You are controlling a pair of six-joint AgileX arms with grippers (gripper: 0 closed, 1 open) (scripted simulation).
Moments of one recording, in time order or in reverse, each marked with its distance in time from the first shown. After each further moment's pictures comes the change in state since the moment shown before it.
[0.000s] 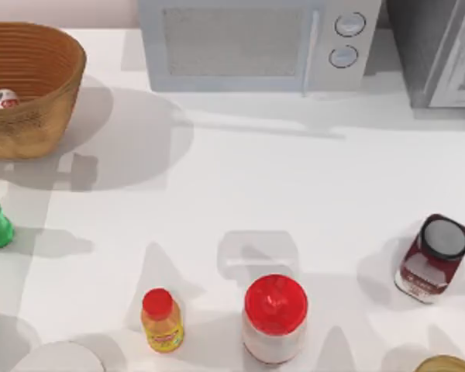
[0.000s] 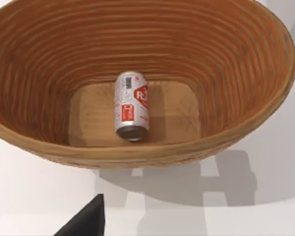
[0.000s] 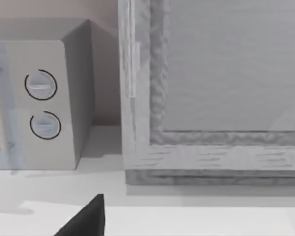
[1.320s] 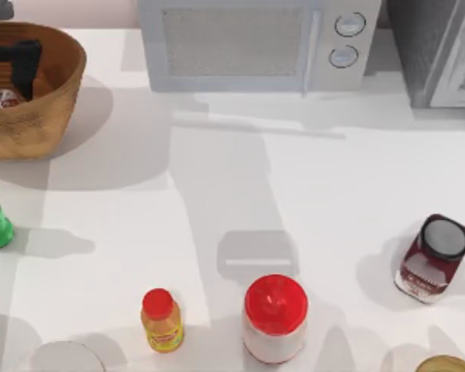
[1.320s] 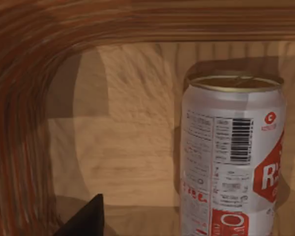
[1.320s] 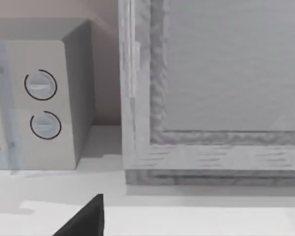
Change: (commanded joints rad) left arm 0.066 1.372 1.321 -0.739 0.012 0.053; right arm 0.000 0.000 0.000 0.000 0.000 0.000
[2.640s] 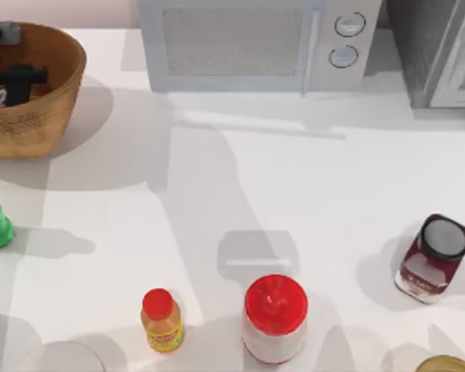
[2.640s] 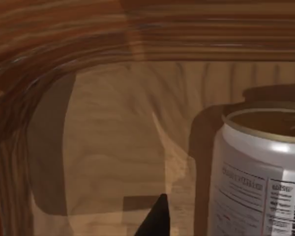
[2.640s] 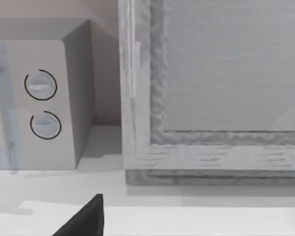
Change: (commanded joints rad) left arm -0.007 0.032 -0.178 0.210 0.000 -0.007; right arm 0.000 0.000 0.000 0.000 0.000 0.000
